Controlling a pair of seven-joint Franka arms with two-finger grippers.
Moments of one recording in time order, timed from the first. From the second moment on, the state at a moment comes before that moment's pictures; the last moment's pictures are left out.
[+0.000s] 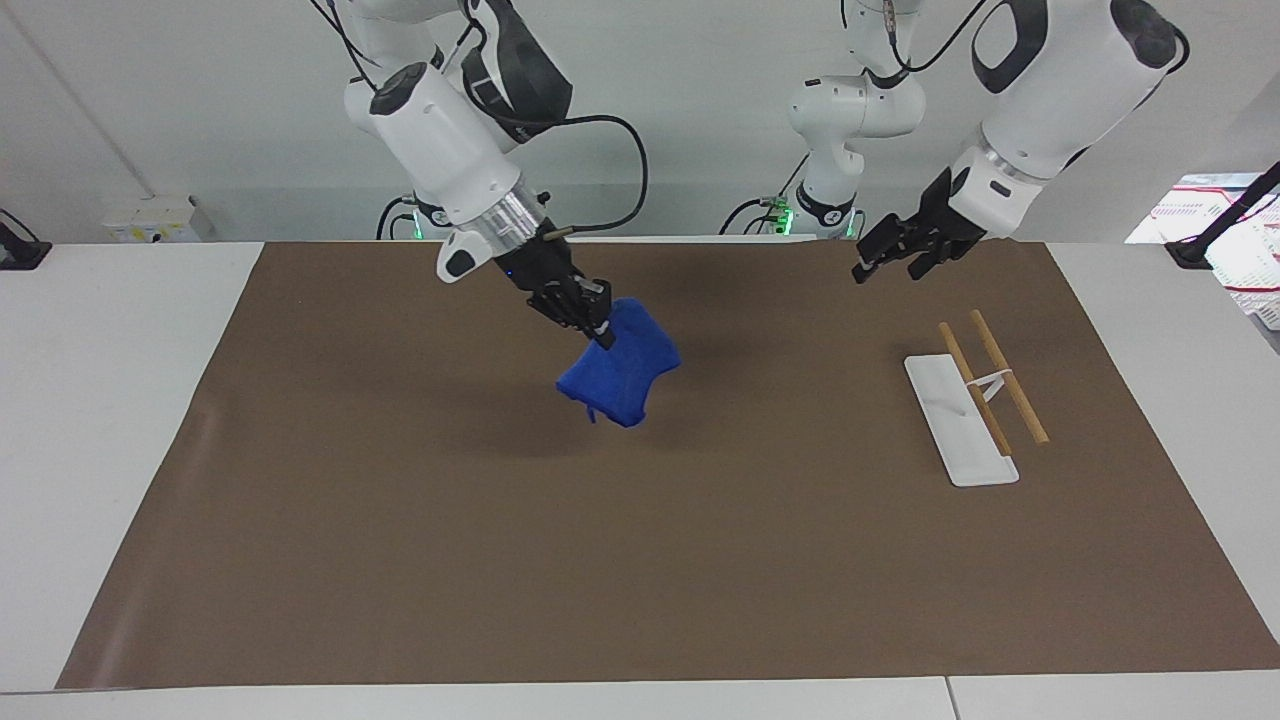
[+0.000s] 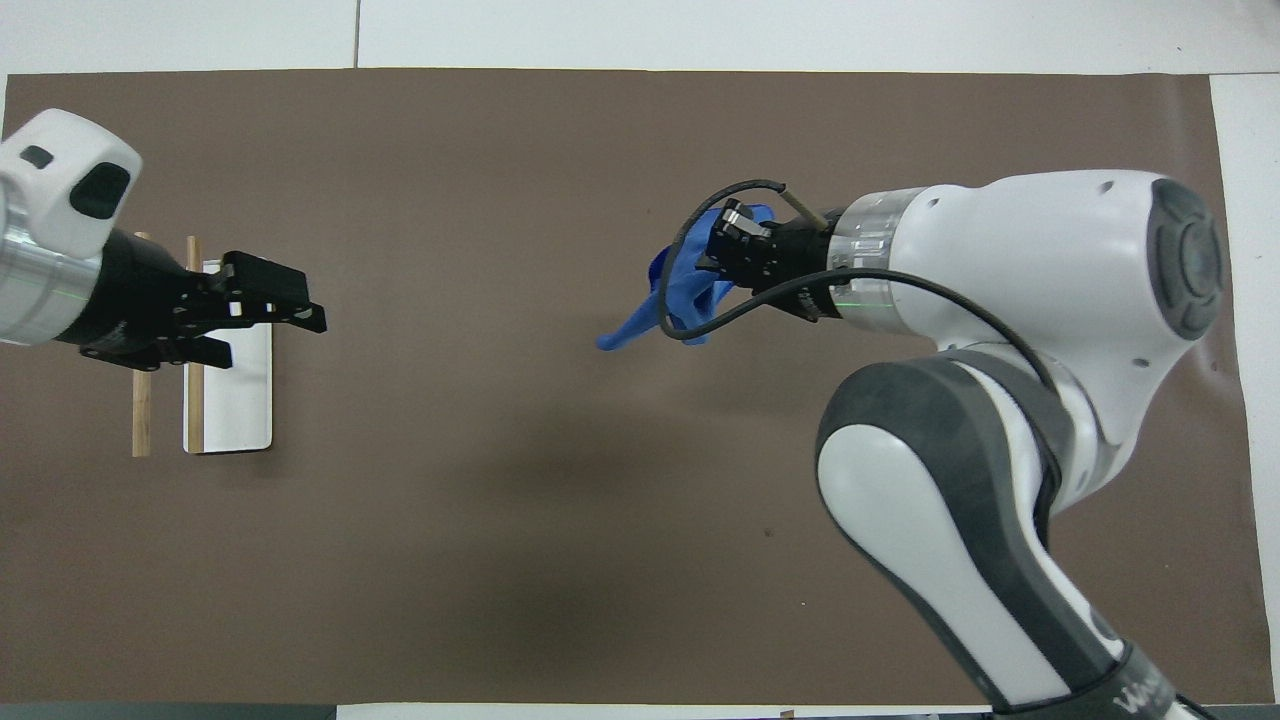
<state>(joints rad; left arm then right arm) -0.14 -0.05 -0.07 -1.76 -0.35 1.69 -0.48 -0.01 0.07 0.48 -1.86 0.56 2.39 0.83</state>
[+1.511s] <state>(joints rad) -0.28 -0.05 -0.07 -1.98 -0.53 2.14 -1.38 0.22 0.11 0.49 -1.86 0.90 2.81 1.22</state>
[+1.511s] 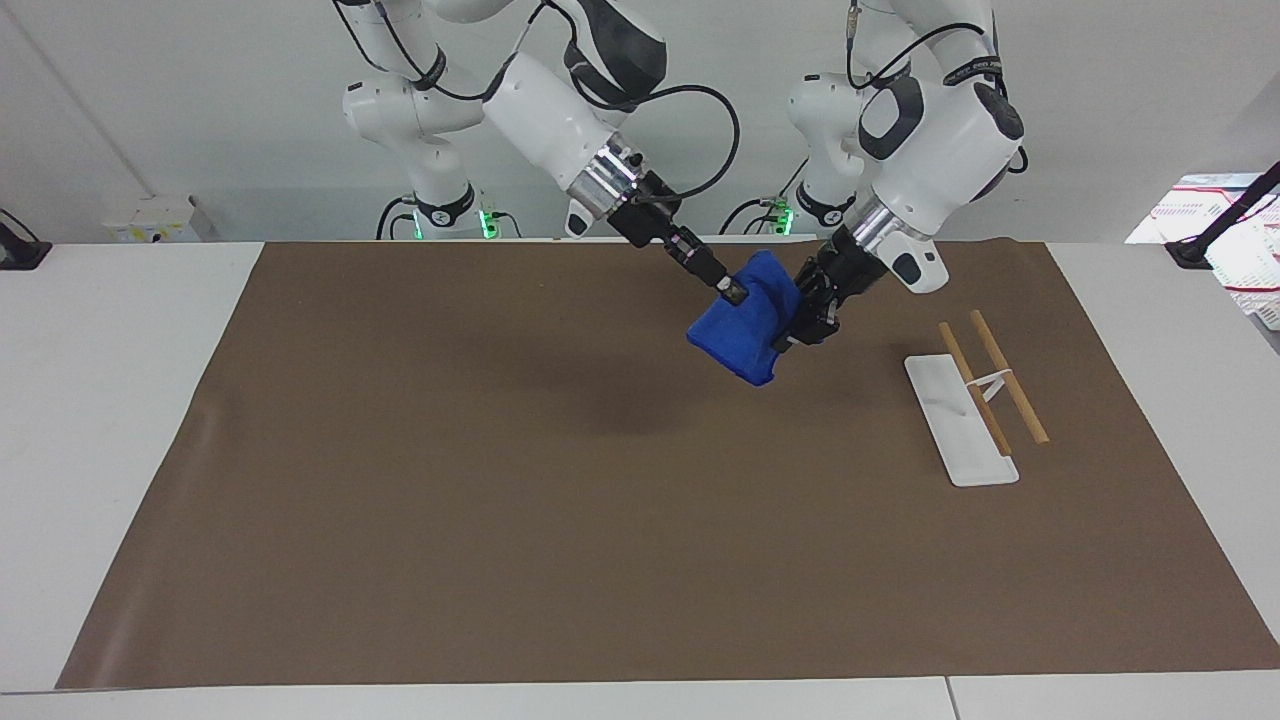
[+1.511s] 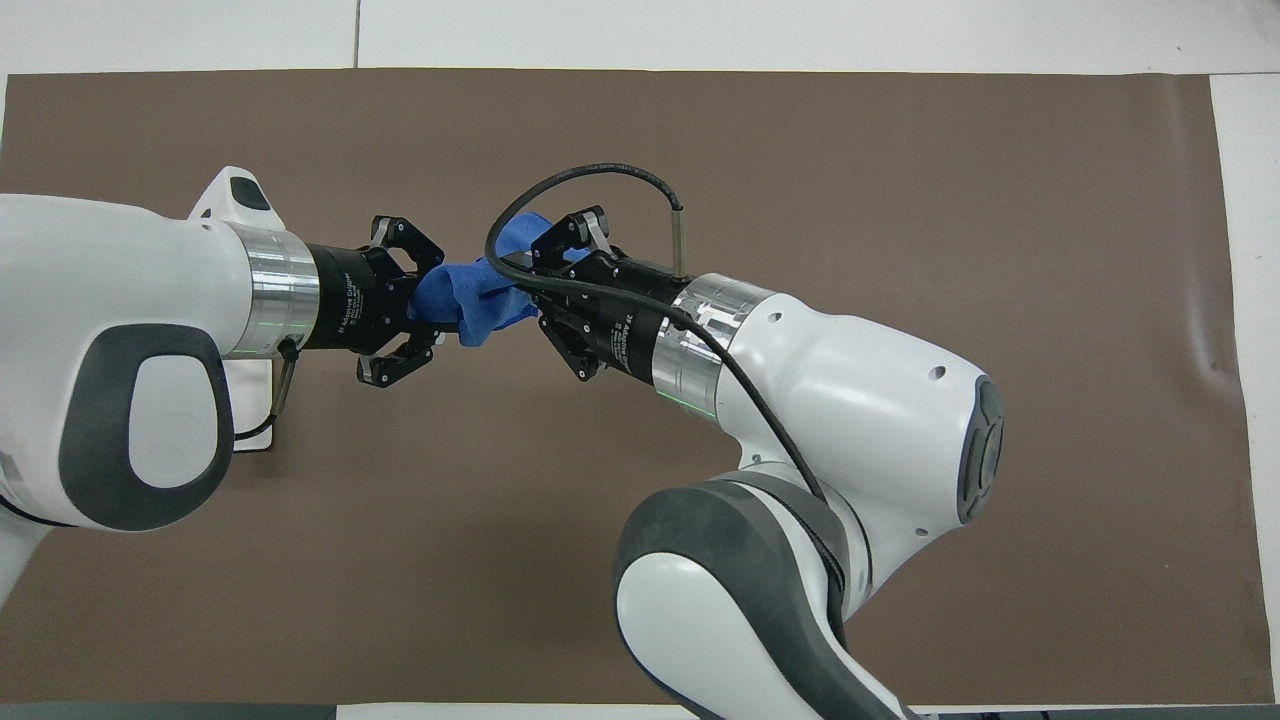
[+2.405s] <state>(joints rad) -0.21 -0.09 -0.06 -1.94 -0.39 2.15 -1.39 0.14 0.11 0.47 -1.87 0.89 2.81 1.06</state>
